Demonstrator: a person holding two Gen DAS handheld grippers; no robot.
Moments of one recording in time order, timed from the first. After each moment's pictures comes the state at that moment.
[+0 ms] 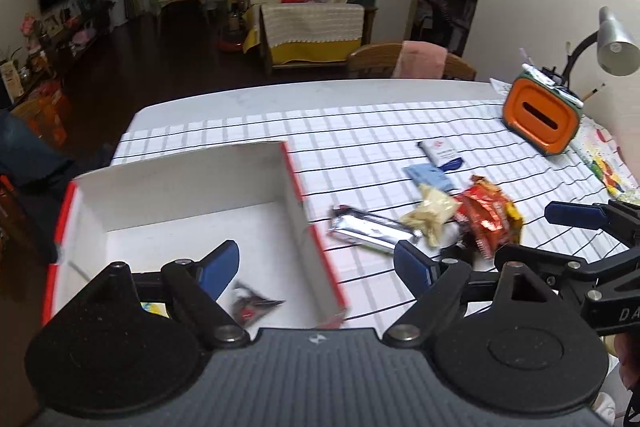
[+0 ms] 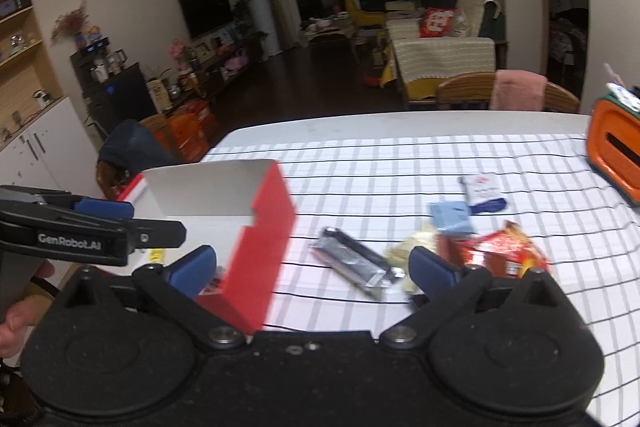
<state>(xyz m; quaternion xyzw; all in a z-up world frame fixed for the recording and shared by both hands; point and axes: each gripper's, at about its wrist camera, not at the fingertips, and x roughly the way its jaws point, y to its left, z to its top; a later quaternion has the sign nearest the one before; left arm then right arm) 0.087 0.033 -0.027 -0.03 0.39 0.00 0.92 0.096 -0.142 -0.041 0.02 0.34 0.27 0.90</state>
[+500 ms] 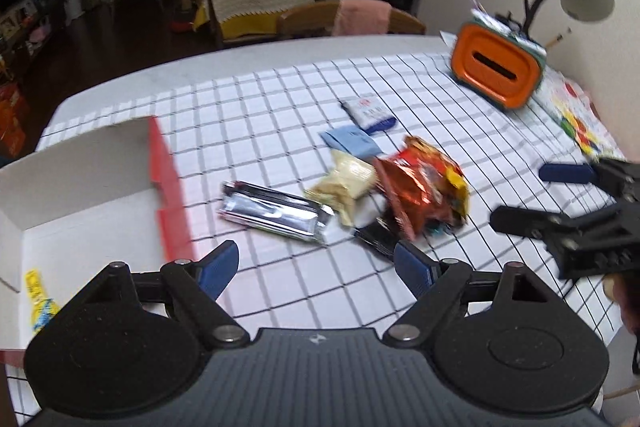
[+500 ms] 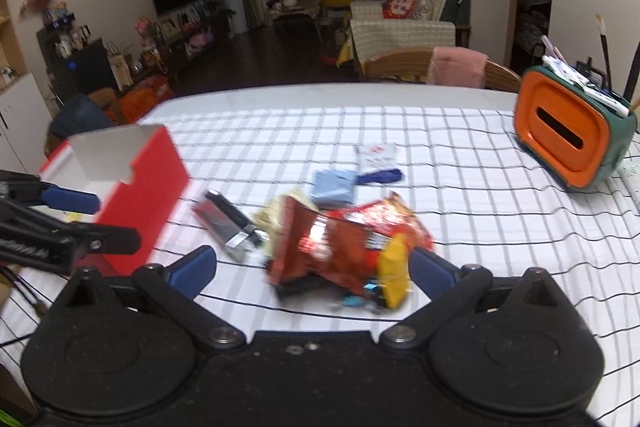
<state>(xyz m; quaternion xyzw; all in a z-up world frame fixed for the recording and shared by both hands) 0.122 -0.070 -0.070 -0.01 0.44 -0.06 0.90 0.133 -0.245 -0.076 -0.03 0.37 0.22 0.90</state>
